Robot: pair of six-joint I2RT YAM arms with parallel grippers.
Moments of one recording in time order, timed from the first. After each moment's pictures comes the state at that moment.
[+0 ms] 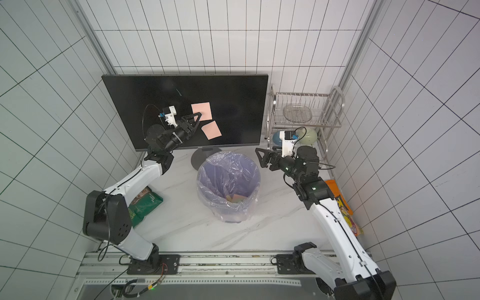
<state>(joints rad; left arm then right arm) -0.20 1.61 1.24 0.62 0.50 -1.13 0.38 1.01 1.01 -0.16 -0.37 0.35</state>
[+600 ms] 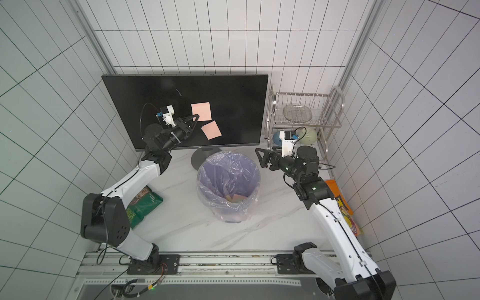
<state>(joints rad) -0.19 1.58 1.23 0.56 0.49 -1.08 0.38 1.01 1.01 -0.16 -0.37 0.35</state>
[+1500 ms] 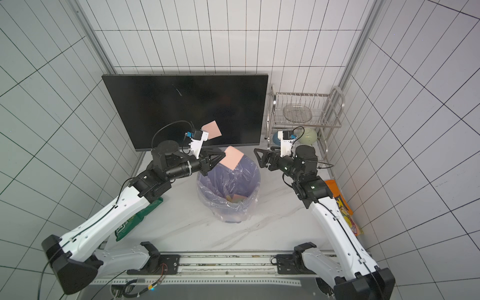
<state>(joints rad) -0.65 1.21 1.21 -0.21 0.40 -0.30 0.38 1.04 1.02 -0.16 -0.39 0.35</state>
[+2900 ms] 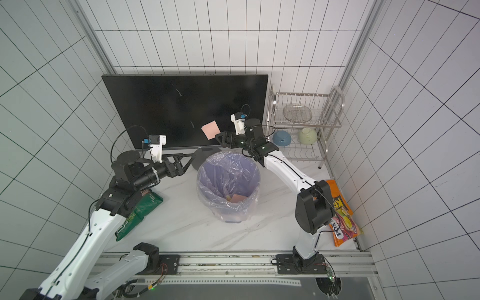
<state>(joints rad) -0.26 0.92 1.03 -0.30 0.50 -0.52 0.62 1.79 1.59 -0.09 -0.43 0.43</state>
